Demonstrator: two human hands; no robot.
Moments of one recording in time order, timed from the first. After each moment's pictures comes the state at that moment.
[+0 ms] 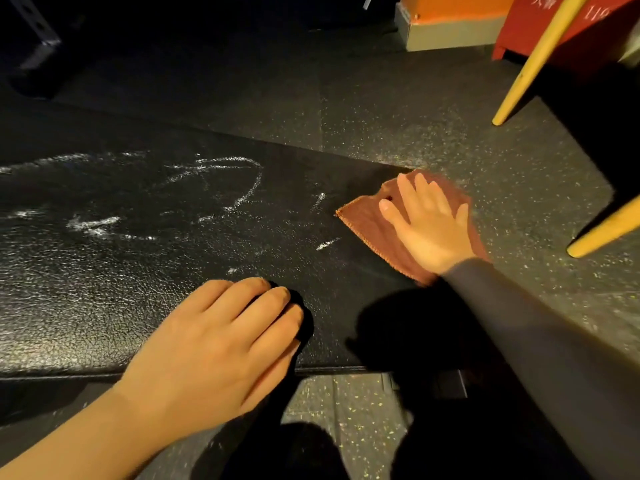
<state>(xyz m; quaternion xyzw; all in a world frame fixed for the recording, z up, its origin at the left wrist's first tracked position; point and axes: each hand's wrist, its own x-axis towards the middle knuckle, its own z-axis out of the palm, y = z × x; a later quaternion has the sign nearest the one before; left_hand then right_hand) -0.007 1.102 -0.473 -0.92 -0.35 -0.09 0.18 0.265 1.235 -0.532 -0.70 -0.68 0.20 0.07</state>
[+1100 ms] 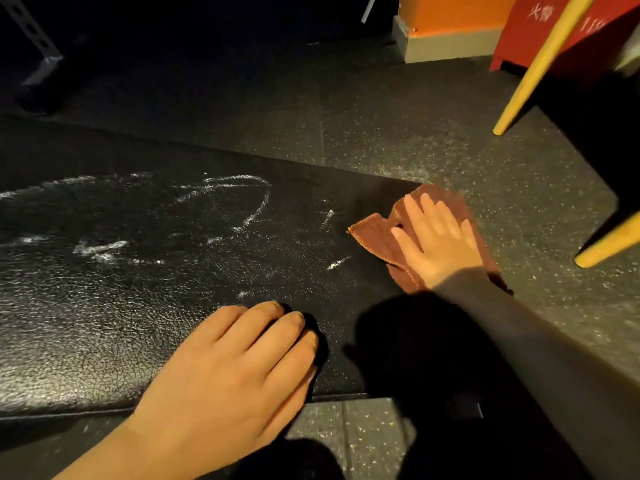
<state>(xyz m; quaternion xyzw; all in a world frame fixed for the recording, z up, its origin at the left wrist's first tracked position) -0.006 1.102 -0.475 -0.92 -0.35 -0.11 0.16 0.263 1.225 -0.541 -0.70 -0.69 0.17 0.08</state>
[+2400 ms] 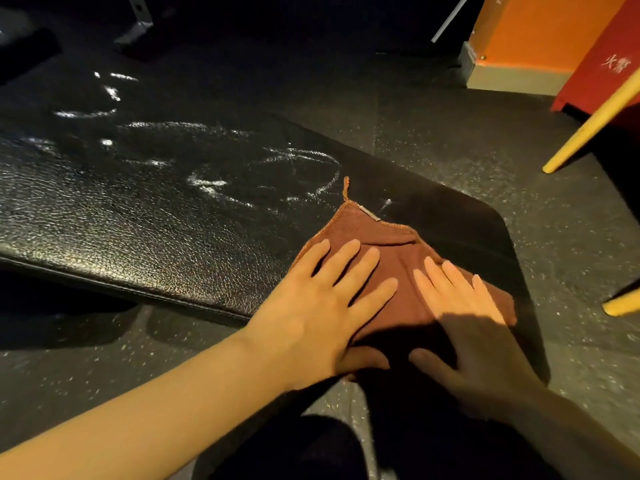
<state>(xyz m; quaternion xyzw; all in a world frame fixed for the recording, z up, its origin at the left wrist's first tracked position) 0.013 1.098 -0.488 -0.89 -0.44 0.00 0.11 0.259 1.110 -0.525 -0.49 -0.86 0.12 0.08</state>
